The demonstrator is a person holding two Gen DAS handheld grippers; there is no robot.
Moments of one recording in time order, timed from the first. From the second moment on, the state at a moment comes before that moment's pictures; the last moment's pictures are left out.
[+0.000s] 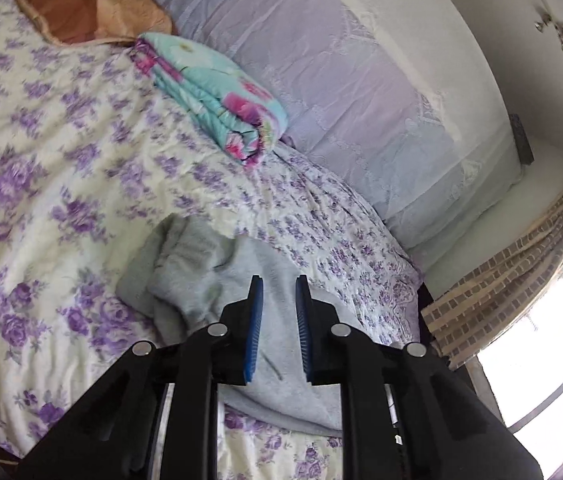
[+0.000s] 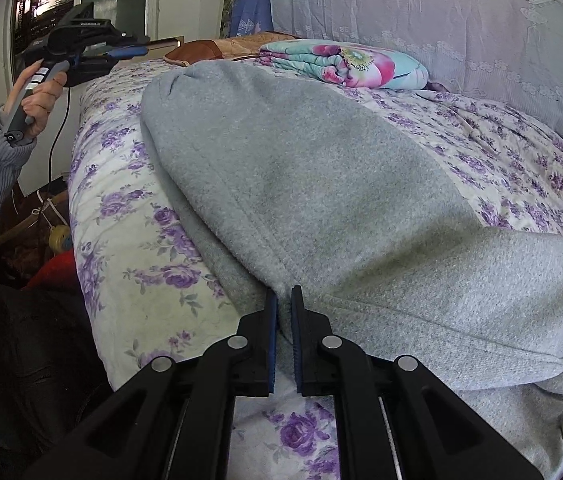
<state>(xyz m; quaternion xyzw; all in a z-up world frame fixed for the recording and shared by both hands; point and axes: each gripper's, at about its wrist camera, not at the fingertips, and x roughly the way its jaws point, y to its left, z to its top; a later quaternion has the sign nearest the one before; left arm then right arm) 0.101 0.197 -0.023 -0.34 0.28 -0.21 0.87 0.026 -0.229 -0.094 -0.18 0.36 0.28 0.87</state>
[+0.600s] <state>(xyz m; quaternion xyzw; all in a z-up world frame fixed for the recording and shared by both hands) 0.127 0.171 -0.076 -0.31 0.34 -0.16 0.87 0.014 -0.236 -0.075 -0.16 0.36 0.29 0.87</state>
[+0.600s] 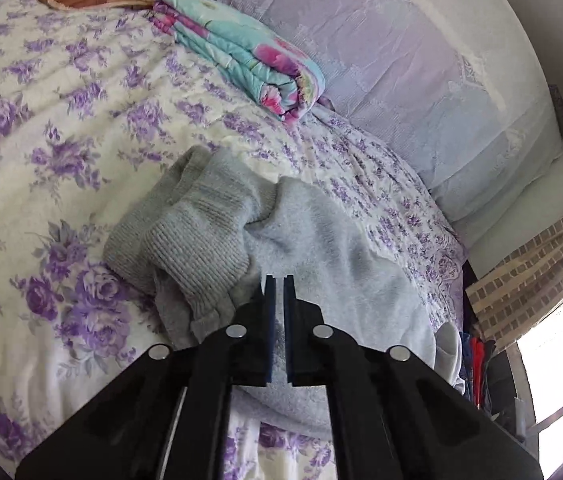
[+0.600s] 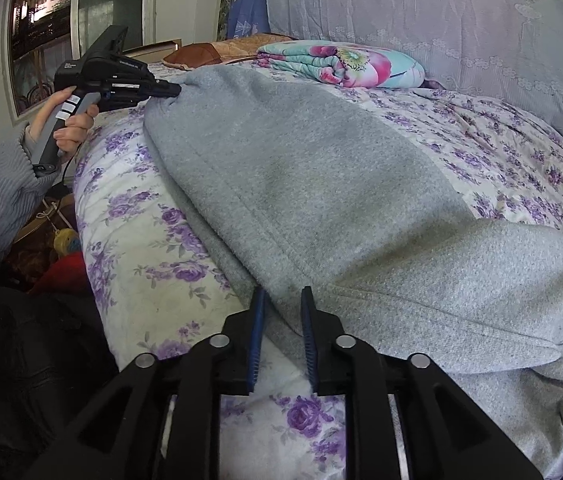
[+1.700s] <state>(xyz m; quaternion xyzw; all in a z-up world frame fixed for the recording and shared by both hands) 0.125 0.006 -0.057 -0.12 0.34 -0.24 0.90 0.051 -0.336 -0.023 0.06 0.30 0.18 0.94</state>
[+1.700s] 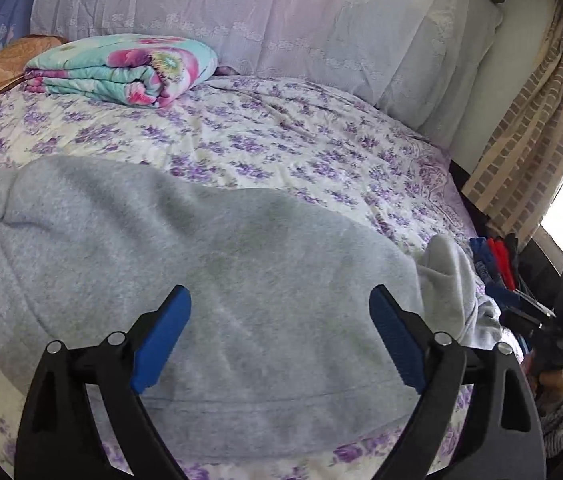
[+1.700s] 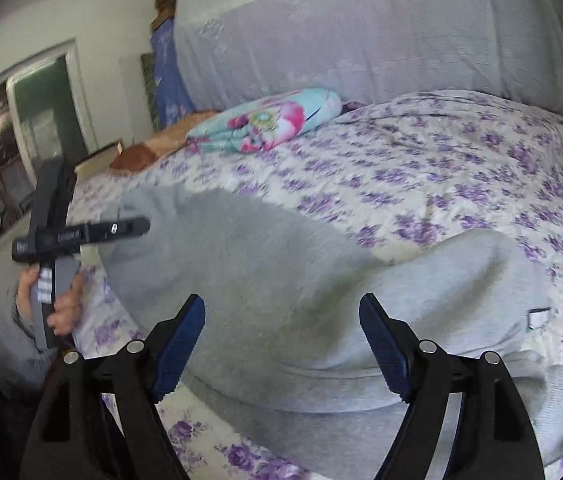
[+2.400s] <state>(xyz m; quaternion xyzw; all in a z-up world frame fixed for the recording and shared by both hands) 0.136 -0.032 -0.104 -0.10 0.38 -0.29 0.87 0.125 -0.516 -0.113 0.43 0.42 0.01 0.80</state>
